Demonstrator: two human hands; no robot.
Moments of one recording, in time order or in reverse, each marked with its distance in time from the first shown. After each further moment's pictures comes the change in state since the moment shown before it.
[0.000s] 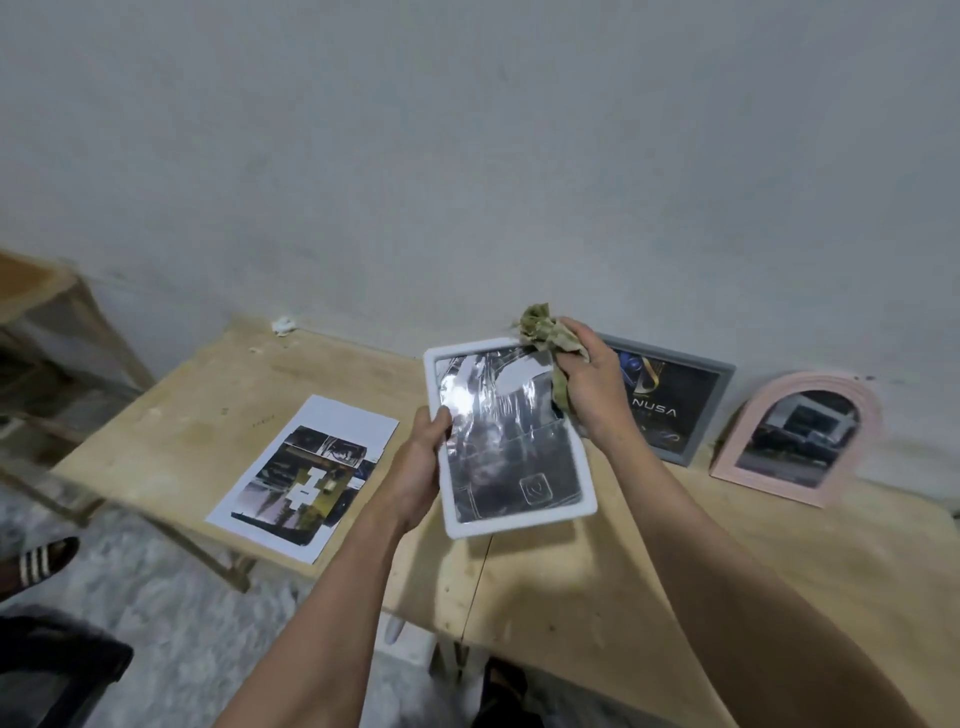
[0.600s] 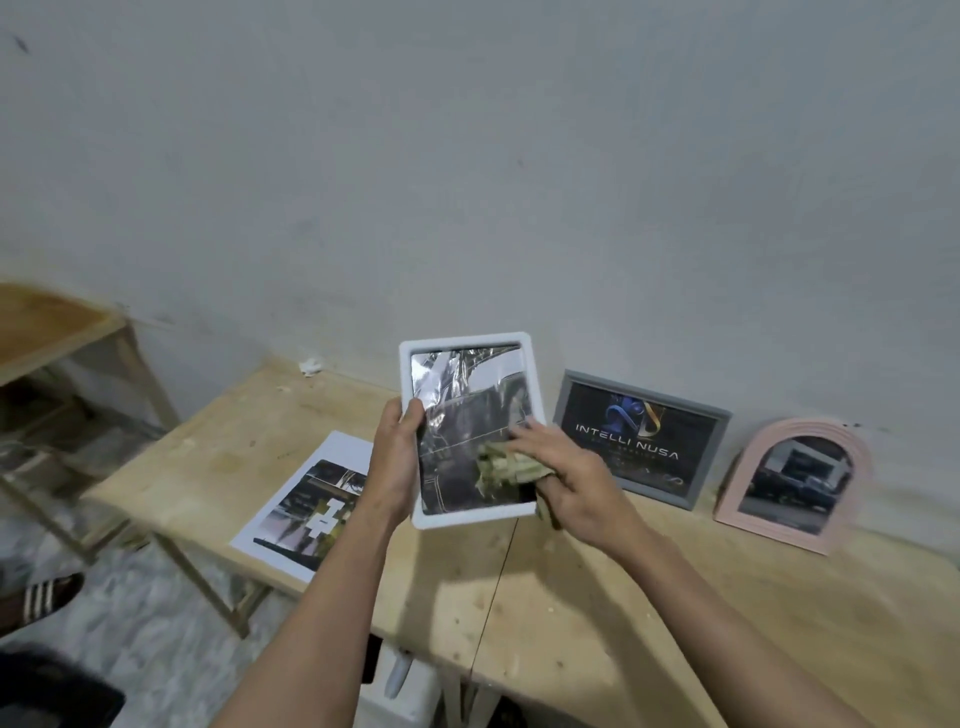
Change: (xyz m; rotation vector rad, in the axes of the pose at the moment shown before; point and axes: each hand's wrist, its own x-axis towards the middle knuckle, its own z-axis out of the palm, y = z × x) left_hand -0.032 0.046 -0.018 -0.027 0.217 0.315; right_hand -0.091 0.004 -0.005 -0.548 -0.442 -0.535
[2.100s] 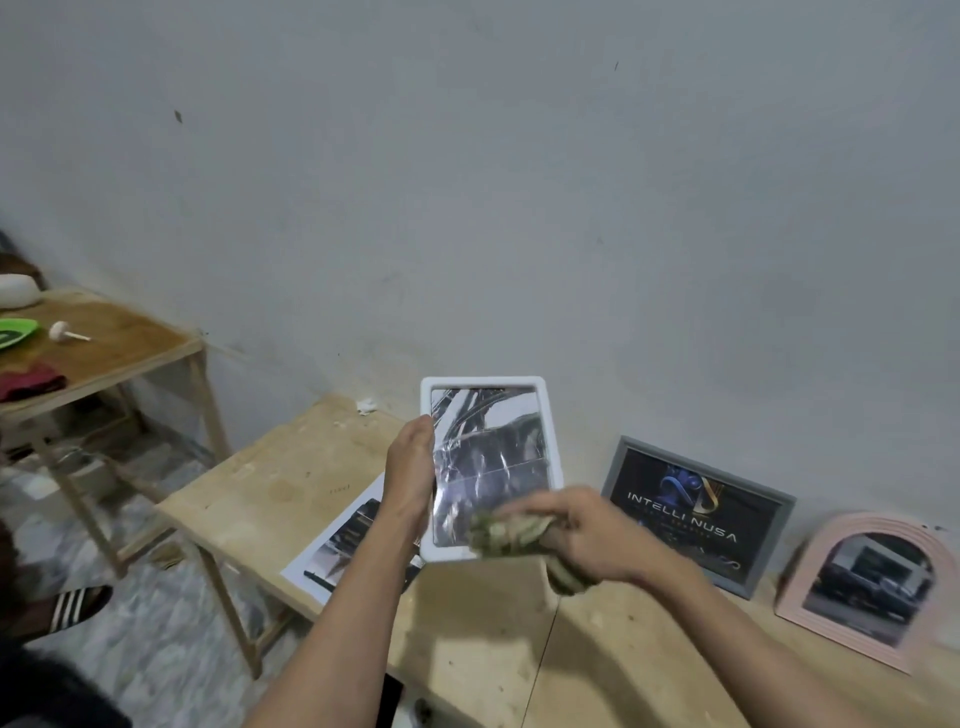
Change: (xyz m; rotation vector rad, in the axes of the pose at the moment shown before) left_hand 0.016 0.051 -0.062 0.117 0.161 0.057; right_hand 0.052 -0.090 0.019 0.156 -0.451 0.135
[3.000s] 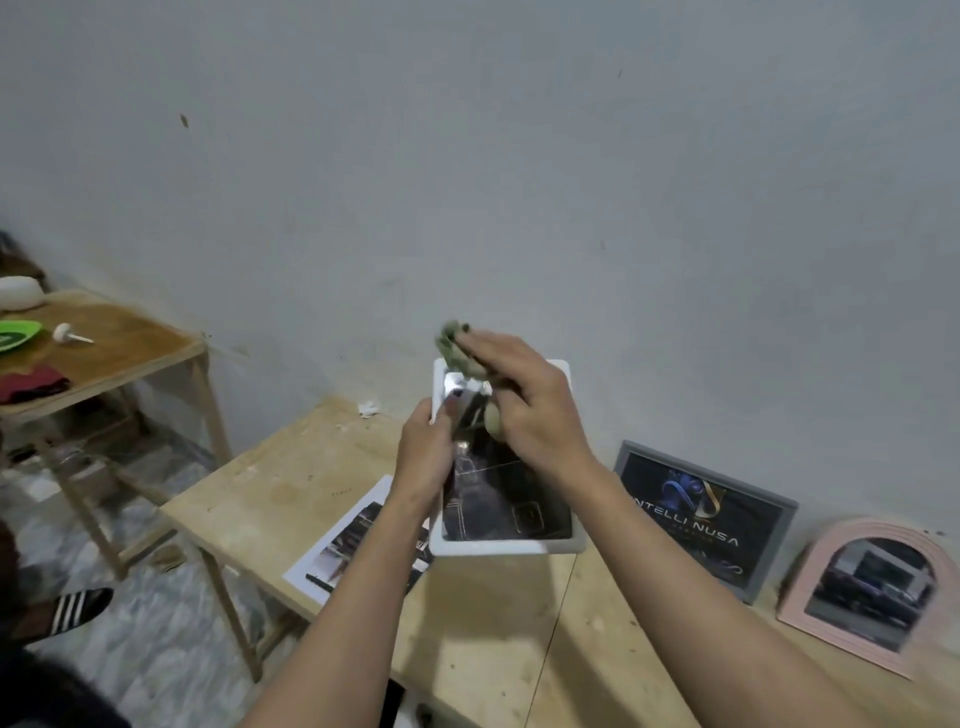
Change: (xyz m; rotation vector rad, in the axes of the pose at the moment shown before) left_hand -0.005 0.031 0.010 0.022 -0.052 0.105; right_hand 0.082 -0.073 -0.012 -0.083 0.619 -0.396
